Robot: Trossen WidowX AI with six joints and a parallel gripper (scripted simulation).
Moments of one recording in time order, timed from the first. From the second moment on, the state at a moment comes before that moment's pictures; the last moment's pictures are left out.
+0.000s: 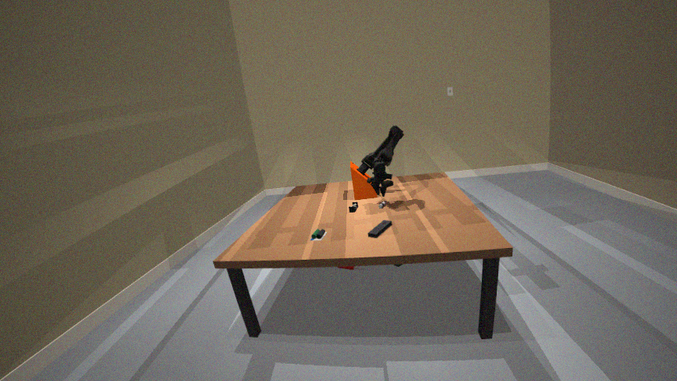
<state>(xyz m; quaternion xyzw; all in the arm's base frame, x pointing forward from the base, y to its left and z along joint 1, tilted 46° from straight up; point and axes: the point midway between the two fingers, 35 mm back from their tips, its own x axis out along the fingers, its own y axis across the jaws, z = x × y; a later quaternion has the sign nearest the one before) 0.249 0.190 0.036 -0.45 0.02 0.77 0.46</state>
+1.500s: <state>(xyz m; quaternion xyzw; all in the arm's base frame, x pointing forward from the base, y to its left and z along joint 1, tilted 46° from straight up) 0.230 0.232 -0.002 -0.55 -0.18 0.75 0.33</state>
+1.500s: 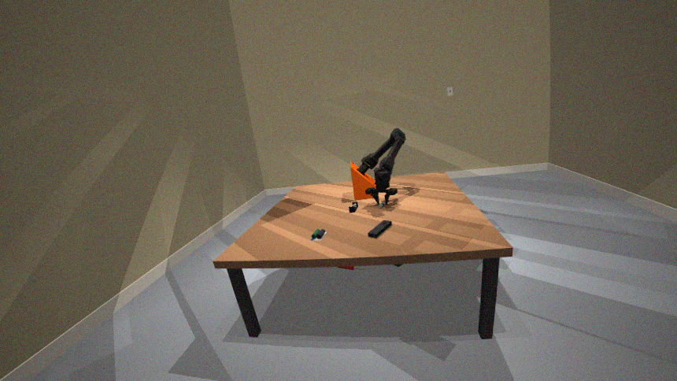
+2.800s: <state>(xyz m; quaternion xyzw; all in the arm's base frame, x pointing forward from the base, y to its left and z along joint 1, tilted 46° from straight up) 0.243 0.191 0.013 -0.50 -0.07 0.76 0.40</state>
